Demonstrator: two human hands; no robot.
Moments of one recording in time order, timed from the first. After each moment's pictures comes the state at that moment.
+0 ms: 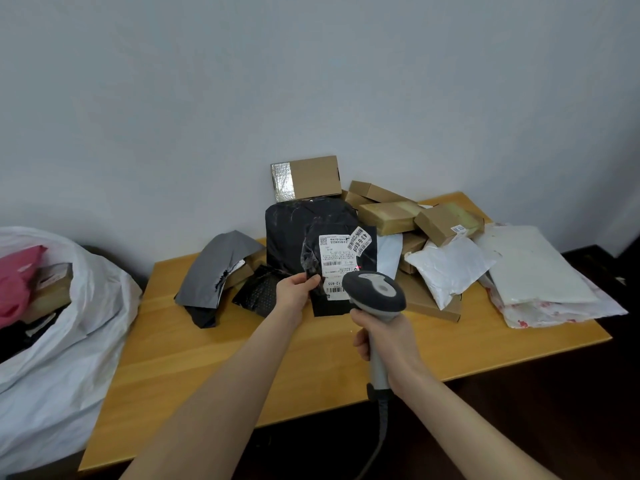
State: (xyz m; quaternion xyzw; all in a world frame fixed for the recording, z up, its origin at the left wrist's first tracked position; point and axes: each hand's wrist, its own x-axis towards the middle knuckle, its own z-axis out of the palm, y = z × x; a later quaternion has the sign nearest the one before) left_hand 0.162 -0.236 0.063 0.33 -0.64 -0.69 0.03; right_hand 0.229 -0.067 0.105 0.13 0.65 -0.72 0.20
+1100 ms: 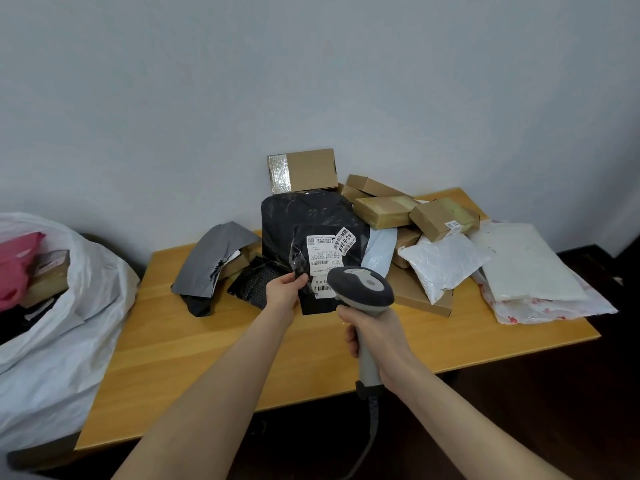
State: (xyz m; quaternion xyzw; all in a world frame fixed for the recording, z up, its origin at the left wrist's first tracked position) left_hand 0.175 -0.223 0.061 0.37 -0.62 -0.69 0.05; right_hand 0.234 -0.054 0.111 0.10 0.64 -0.72 0.25
